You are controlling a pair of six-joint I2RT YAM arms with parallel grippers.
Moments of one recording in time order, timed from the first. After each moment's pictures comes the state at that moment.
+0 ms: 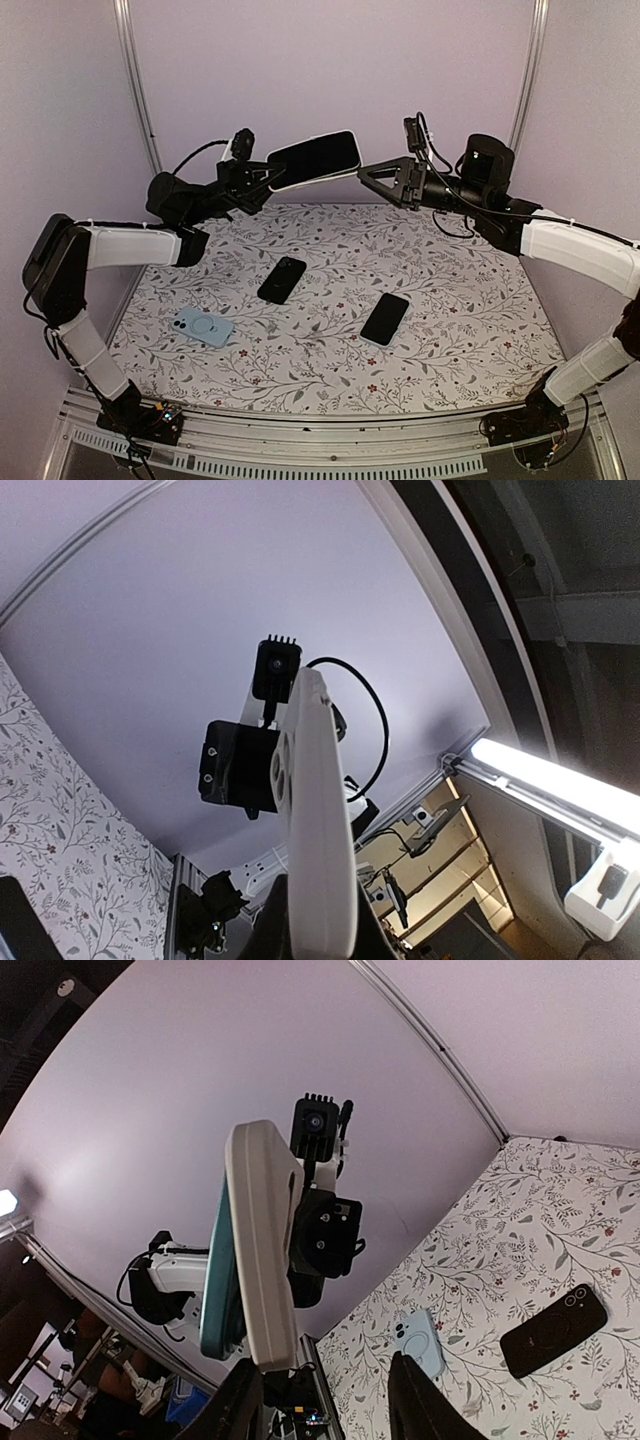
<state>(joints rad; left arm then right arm) -0.50 1.69 1.03 1.37 0.92 -1.60 0.63 1.44 1.17 0.30 -0.62 0.77</state>
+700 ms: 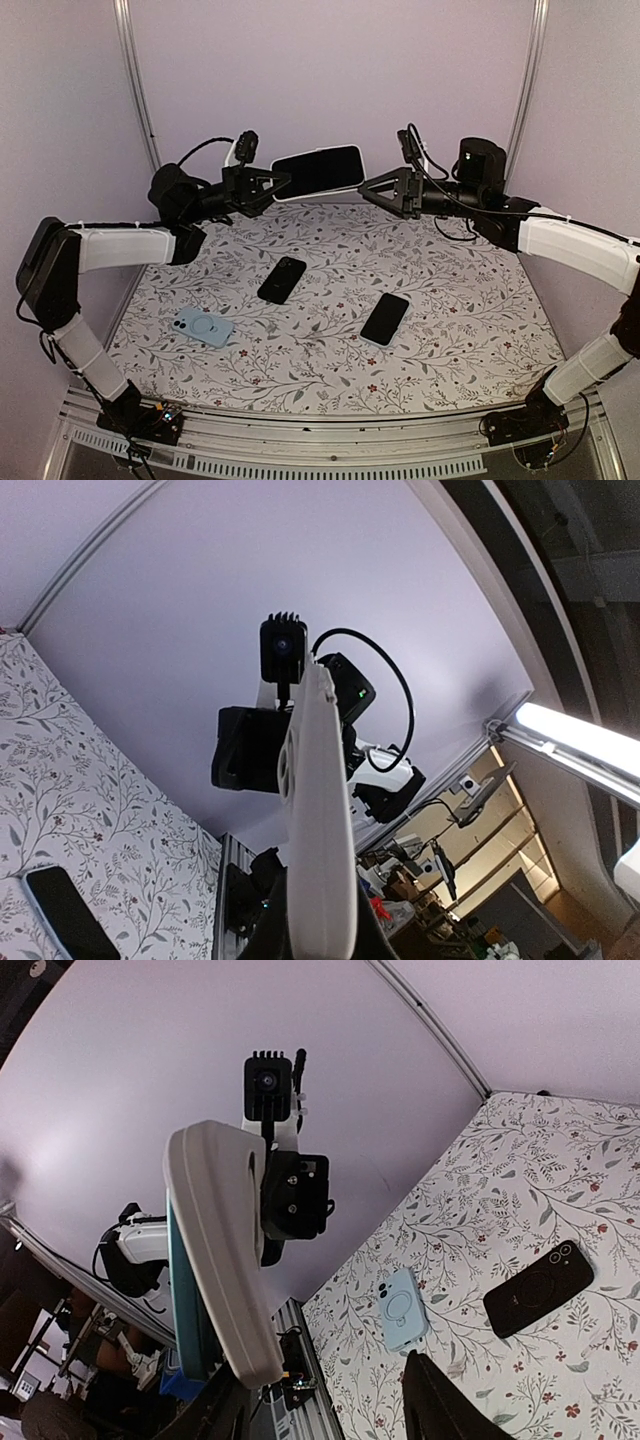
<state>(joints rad) -0.50 1.65 1.03 1.17 0.99 -1.37 0.61 1.46 1.19 0.20 -0.69 0.73</state>
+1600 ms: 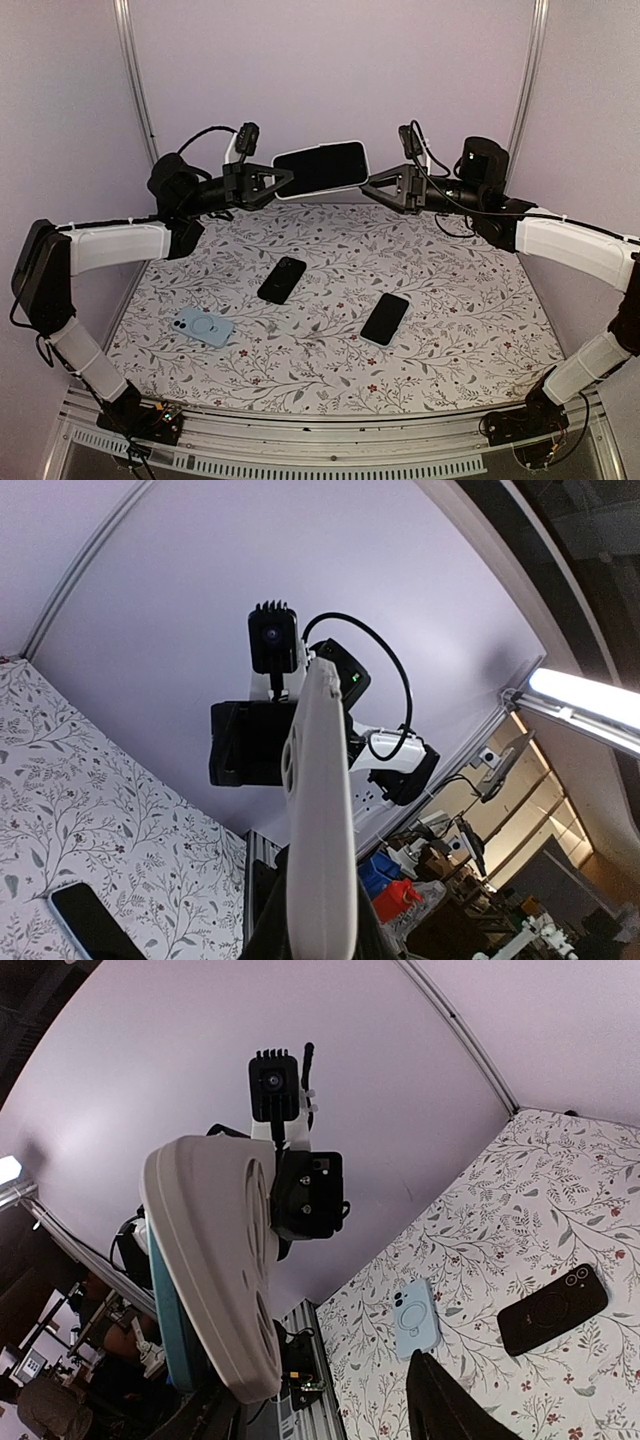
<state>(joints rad) -0.51 1.62 1.08 1.00 1.02 -1.17 0.60 1.47 1.18 0.31 -0.77 0.75</state>
